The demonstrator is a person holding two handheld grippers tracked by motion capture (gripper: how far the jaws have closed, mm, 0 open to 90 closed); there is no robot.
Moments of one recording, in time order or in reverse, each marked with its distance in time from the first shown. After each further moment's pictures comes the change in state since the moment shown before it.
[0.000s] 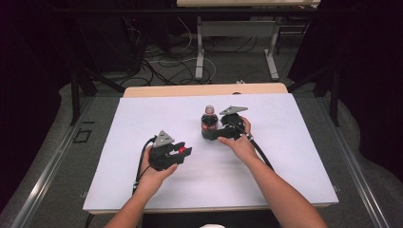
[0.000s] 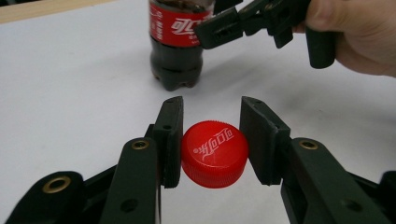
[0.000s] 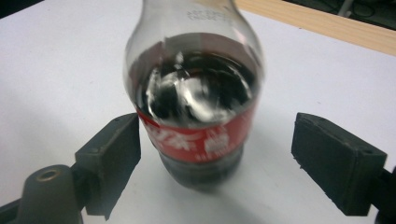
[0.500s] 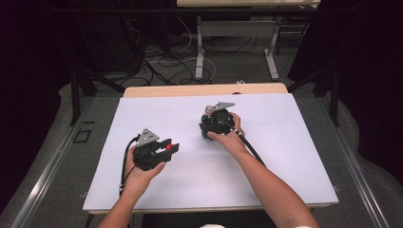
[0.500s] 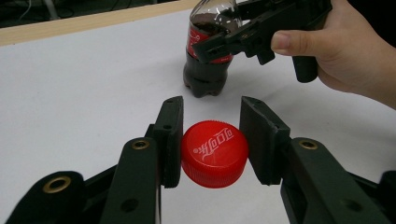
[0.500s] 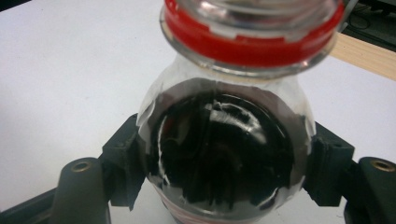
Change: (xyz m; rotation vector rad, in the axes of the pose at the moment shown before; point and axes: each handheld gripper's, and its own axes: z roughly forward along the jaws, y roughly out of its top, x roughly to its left) left arm 0.010 0.005 -0.049 -0.054 0.099 -0.050; right arm 0.014 0.021 0.029 0.008 -0.003 -0.081
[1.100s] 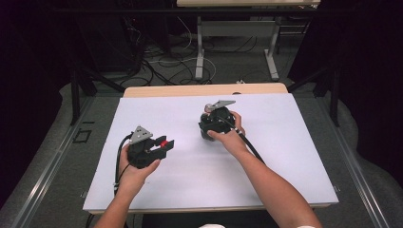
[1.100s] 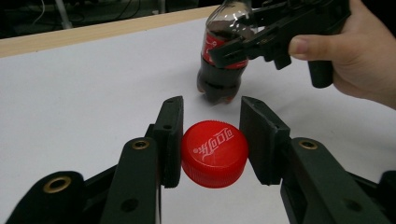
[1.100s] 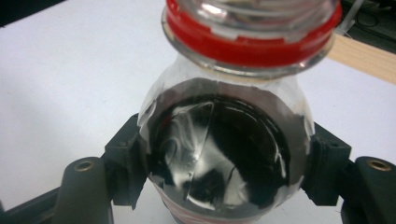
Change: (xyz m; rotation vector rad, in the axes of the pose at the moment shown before) left arm 0.008 0.007 -0.016 -0.013 0.019 -0.028; right arm 0.004 0.010 -0.008 0.013 0.008 0.002
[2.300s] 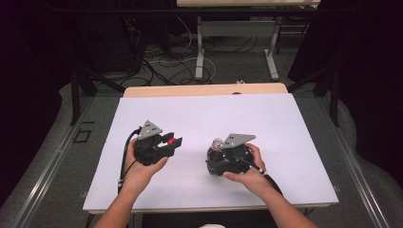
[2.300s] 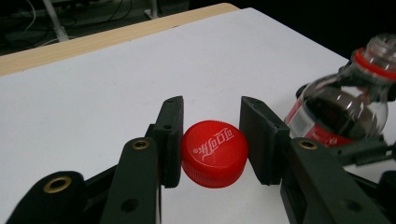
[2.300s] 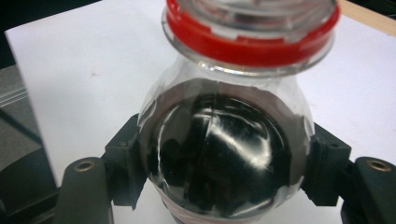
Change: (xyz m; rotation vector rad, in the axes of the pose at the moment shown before) left arm -0.022 0.025 -0.006 0.023 0.000 0.040; right arm 0.062 -0.054 -0.119 0.003 0.175 -0.127
